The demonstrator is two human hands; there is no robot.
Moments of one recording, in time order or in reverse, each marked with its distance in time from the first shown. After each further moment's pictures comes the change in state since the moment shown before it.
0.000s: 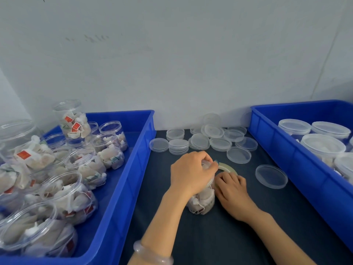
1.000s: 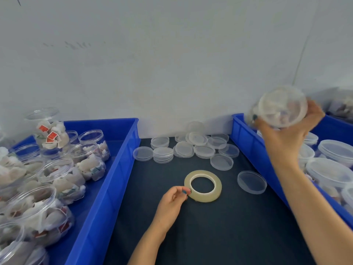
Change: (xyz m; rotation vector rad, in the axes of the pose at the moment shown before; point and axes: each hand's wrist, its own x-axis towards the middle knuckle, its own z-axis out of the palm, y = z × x) left_hand -0.038 -0.048 0.050 -0.769 -0.191 -0.332; right_hand 0.026 0.040 -0.171 0.725 1.230 0.258
